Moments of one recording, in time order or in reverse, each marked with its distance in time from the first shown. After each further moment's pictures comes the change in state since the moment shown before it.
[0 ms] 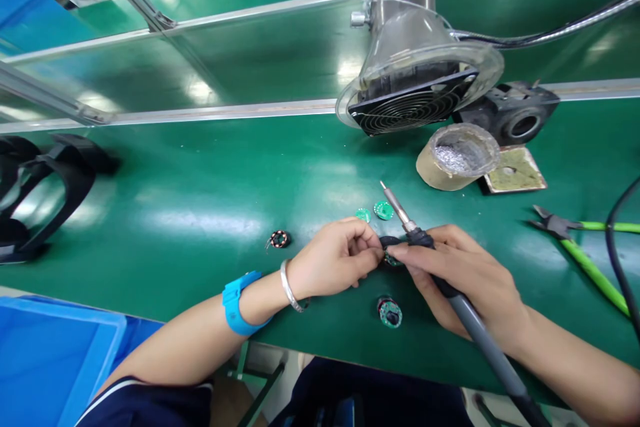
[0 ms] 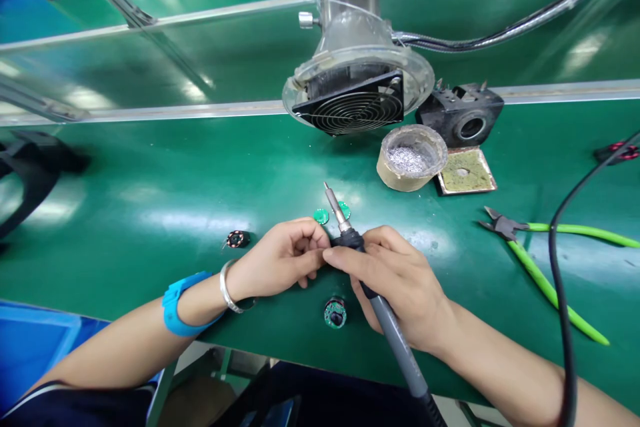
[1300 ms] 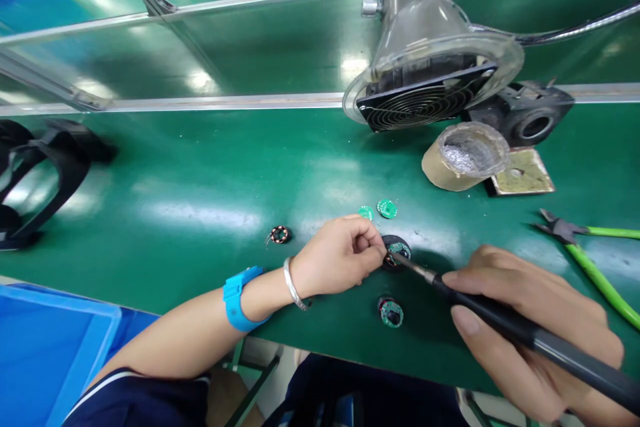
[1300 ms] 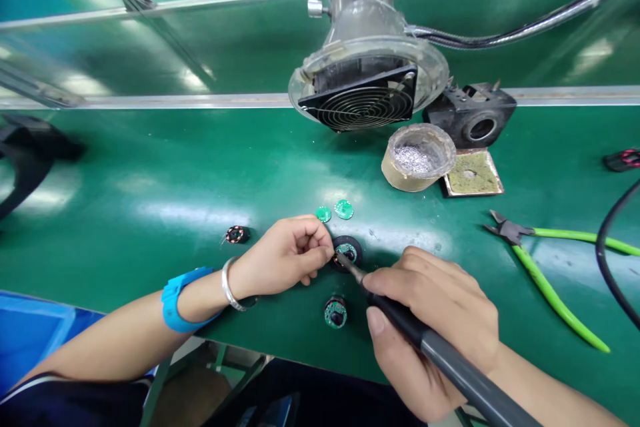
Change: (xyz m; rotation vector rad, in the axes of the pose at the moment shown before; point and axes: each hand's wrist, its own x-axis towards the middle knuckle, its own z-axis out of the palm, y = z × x) left_hand 0.001 0.003 0.002 0.142 0.076 0.034; right_hand 0.009 -0.031 -0.026 0.073 0.051 0.195
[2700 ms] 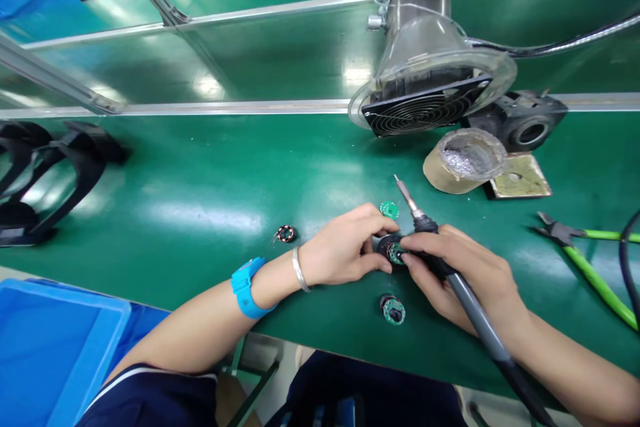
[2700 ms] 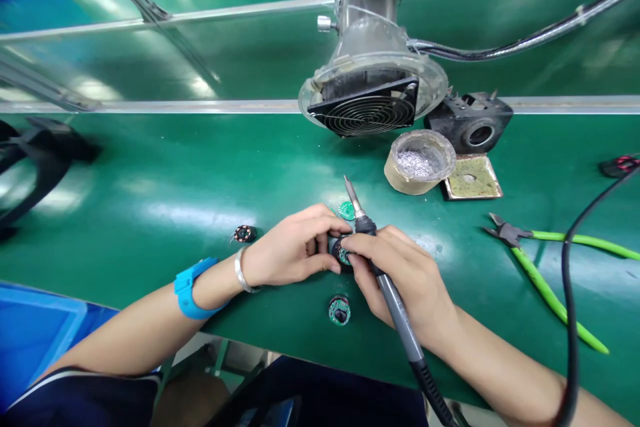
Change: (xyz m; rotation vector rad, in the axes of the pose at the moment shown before) left_hand 0.008 -0.008 -0.013 0.299 -0.044 0.484; right_hand 0.000 0.032 0.027 -0.141 -0.041 -0.052
